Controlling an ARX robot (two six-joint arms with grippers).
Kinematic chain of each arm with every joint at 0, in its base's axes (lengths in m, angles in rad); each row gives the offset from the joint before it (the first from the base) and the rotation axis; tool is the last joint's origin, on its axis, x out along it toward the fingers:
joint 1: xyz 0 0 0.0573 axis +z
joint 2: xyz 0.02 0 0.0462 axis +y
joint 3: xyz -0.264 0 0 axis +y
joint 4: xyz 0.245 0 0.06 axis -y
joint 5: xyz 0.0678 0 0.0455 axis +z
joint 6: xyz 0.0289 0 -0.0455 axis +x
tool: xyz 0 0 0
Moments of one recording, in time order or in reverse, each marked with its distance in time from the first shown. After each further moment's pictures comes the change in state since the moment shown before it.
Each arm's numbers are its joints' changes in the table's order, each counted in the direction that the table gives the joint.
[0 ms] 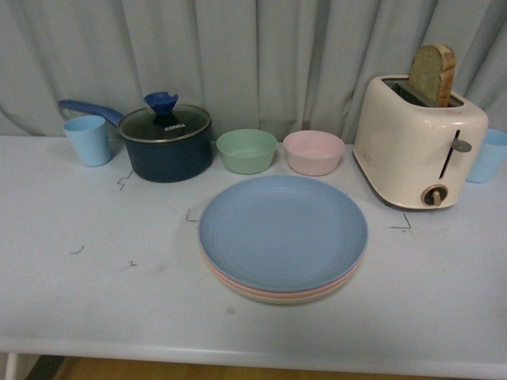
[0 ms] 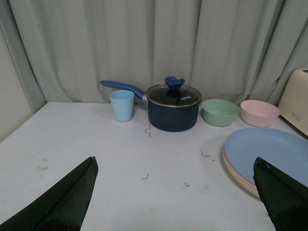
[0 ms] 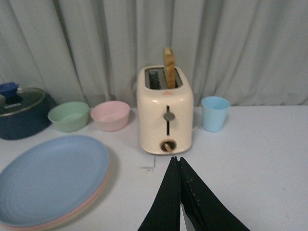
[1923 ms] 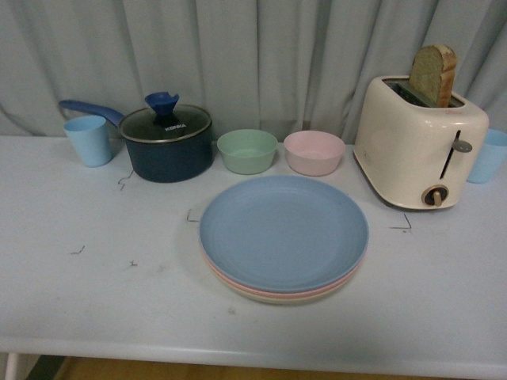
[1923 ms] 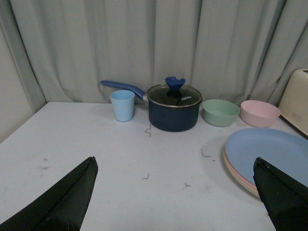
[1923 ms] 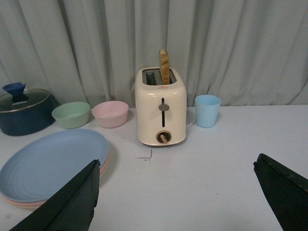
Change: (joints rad) left arm 0.000 0.000 0.000 0.000 0.000 0.000; right arm -0.056 -0.697 0.158 -0.488 0.049 -0.001
